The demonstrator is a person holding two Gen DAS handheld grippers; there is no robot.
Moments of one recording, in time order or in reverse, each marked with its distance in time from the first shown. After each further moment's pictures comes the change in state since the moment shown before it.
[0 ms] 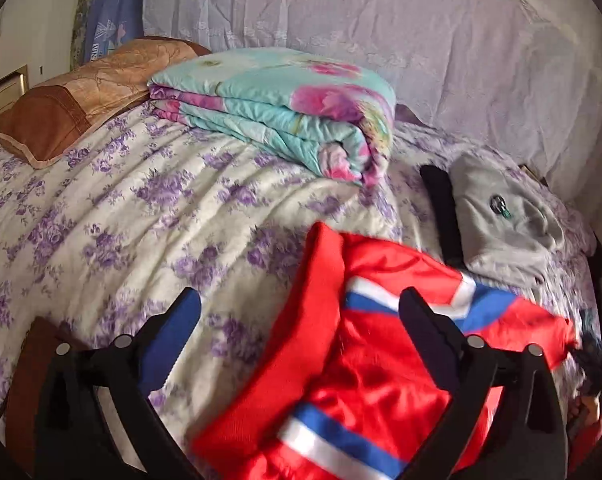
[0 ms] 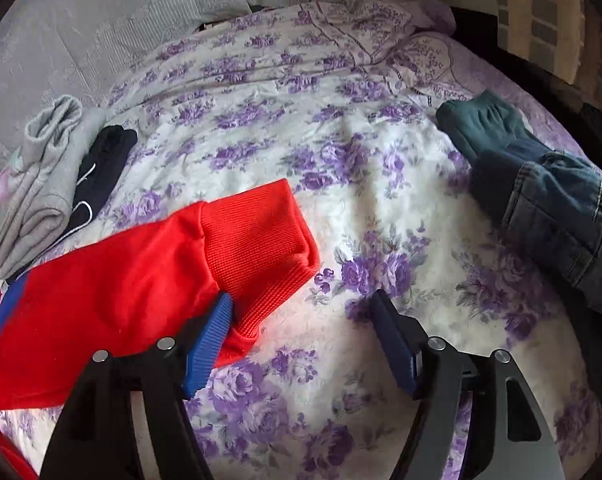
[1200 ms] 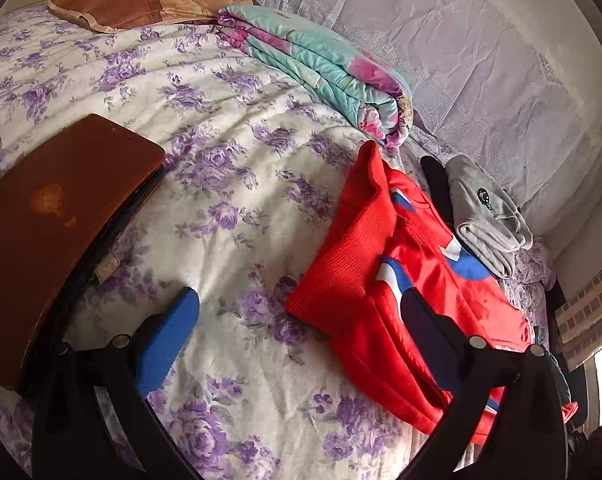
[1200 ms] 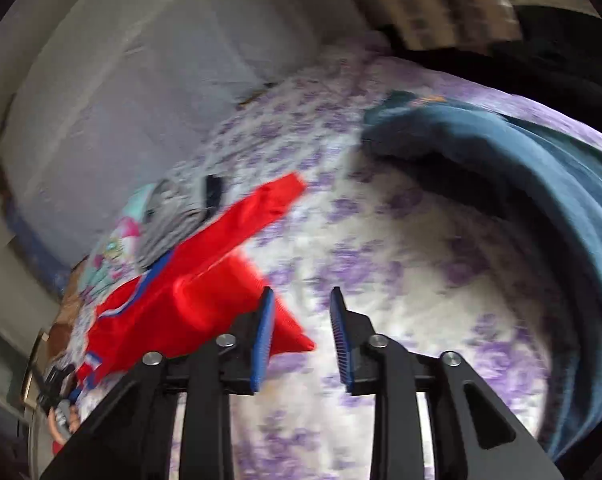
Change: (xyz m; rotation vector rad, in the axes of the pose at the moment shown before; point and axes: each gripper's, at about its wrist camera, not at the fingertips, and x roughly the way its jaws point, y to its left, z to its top) left arm -0.027 0.077 -0.108 -0.281 0.001 -0.151; right arm -0.216 -0.157 -0.159 0.323 -0.144 0.267
